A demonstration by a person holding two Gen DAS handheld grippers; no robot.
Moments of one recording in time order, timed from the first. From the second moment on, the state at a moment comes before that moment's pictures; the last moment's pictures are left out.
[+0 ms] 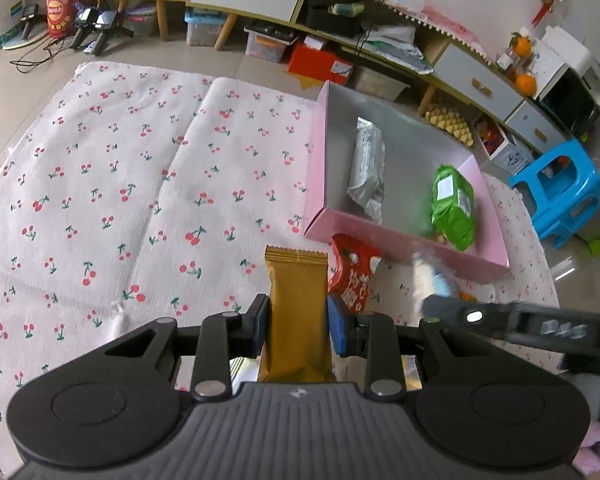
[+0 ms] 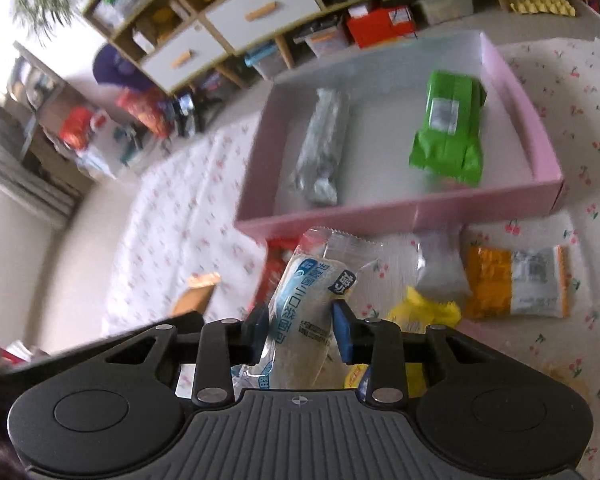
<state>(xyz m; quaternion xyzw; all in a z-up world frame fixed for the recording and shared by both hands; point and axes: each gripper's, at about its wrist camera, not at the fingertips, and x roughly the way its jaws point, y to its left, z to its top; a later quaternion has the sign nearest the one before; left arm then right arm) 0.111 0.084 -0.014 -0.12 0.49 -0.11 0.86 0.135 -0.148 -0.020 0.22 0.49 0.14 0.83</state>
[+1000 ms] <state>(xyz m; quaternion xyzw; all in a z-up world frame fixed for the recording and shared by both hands) 0.233 0.005 -0.032 -0.18 0.43 -0.16 0.87 0.234 -0.246 -0.007 0.33 0.36 0.06 0.87</state>
